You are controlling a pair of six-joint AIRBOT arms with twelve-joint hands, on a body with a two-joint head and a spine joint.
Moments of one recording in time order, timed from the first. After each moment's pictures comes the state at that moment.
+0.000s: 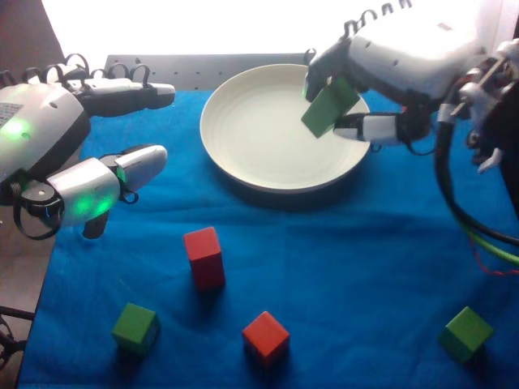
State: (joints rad) left arm 0.98 -0.88 0.90 -0.34 -1.13 1.23; right arm -0.58 -1.15 1.15 -2.88 -0.68 1.95
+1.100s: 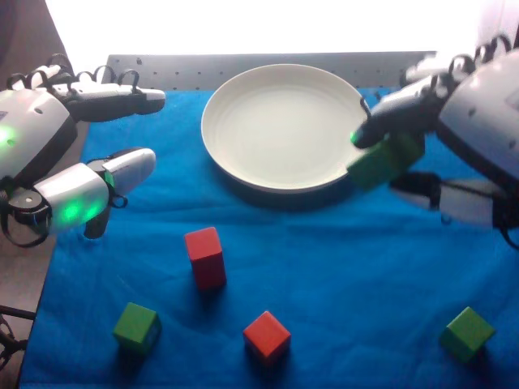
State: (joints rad) left arm 1.01 -0.87 0.88 -0.37 -1.18 1.23; right arm -0.87 -0.91 0.82 -2.96 -1.05 1.99
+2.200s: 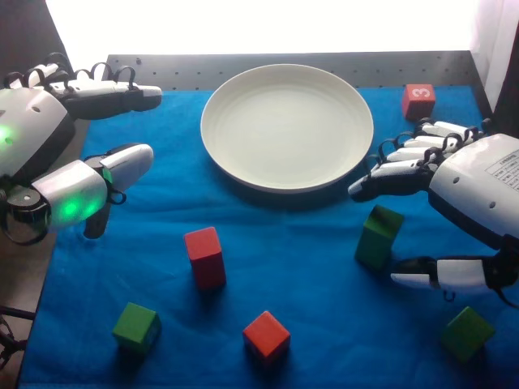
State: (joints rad) left arm 1.01 -0.87 0.88 -0.38 -1.19 1.23; right arm -0.97 -0.96 0.84 -2.85 -0.98 2.01
